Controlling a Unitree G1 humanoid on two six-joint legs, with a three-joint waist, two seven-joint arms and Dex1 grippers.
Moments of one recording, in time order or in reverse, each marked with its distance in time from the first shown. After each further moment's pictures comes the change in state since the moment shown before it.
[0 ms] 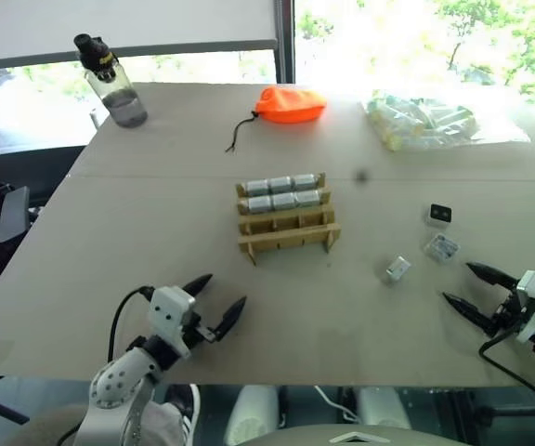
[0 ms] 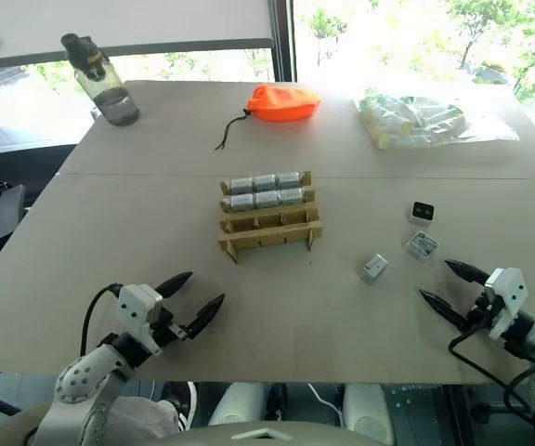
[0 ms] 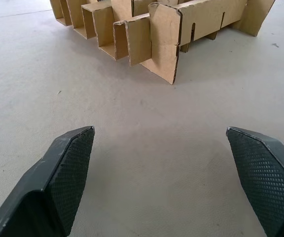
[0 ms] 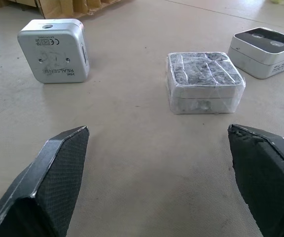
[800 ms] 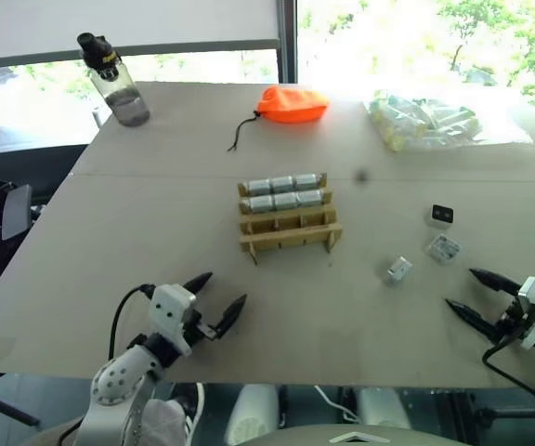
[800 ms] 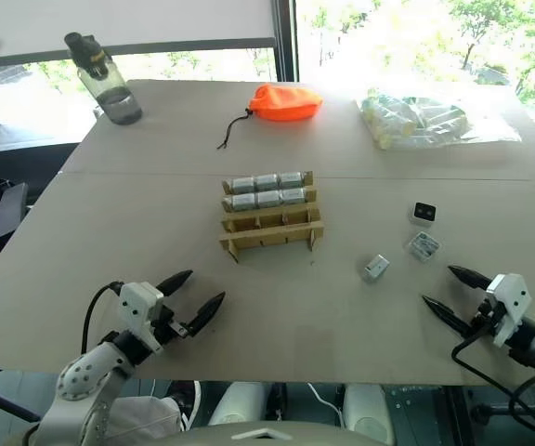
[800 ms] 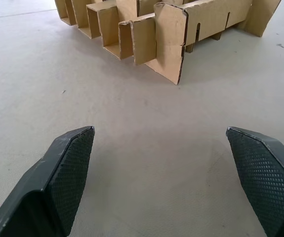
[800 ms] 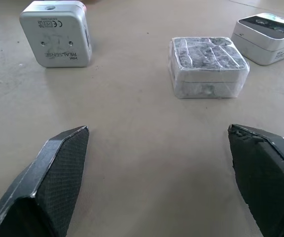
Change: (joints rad) left arm -0.020 0.006 -0.002 -0.001 0.002 0.014 0.006; right arm 0.063 -0.020 -0.003 -0.051 -0.015 0.009 -0.033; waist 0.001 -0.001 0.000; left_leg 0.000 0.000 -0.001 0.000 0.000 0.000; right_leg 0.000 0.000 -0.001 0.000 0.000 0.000
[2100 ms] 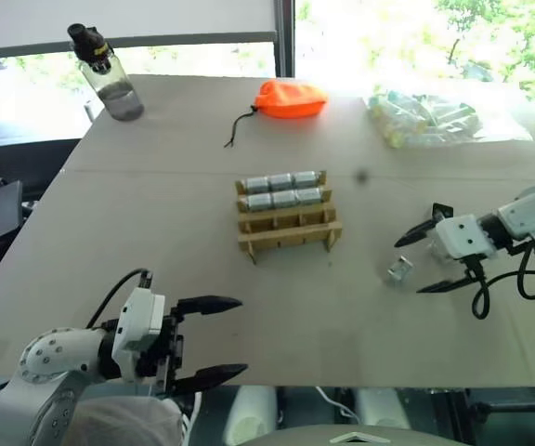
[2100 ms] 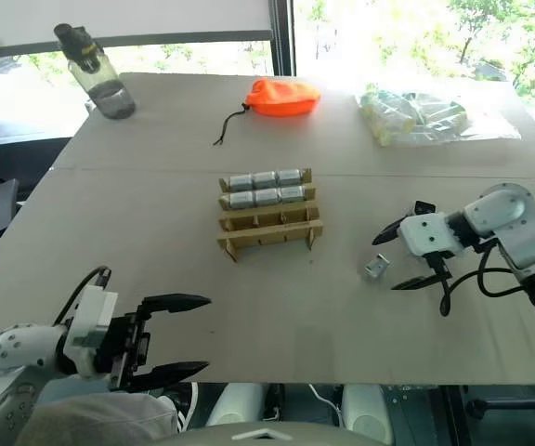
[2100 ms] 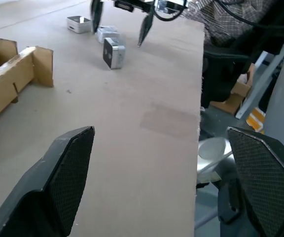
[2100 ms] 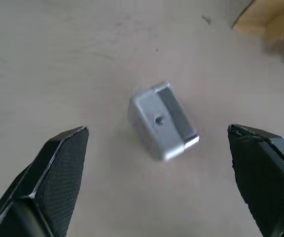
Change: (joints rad) left arm 0.015 0.389 0.119 -0.253 -0.393 0.191 -0.641; right arm -0.809 -0.338 0.766 -0.025 -0.182 -0.005 0.378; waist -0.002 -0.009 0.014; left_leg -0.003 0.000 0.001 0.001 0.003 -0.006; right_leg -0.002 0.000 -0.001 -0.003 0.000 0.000
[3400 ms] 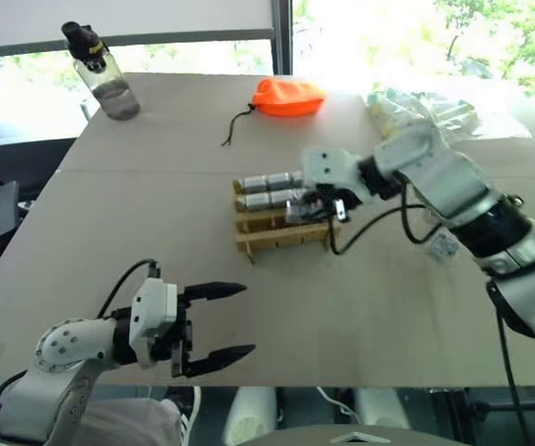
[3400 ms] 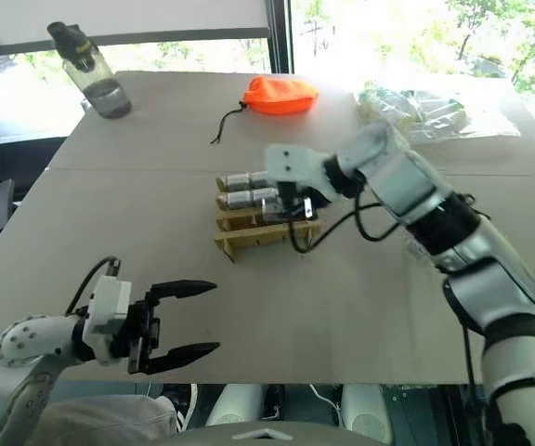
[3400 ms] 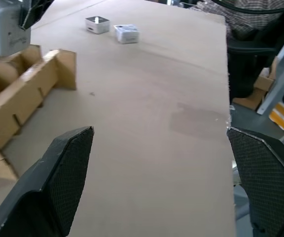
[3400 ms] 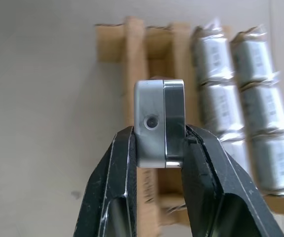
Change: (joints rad) left arm -0.058 -0.049 0.013 0.031 0.067 -0.006 0.061; right arm -0.489 0.468 0.185 -0.167 -0.177 0.894 -0.350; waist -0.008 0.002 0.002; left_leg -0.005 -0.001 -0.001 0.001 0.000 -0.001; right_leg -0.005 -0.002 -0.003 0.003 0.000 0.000
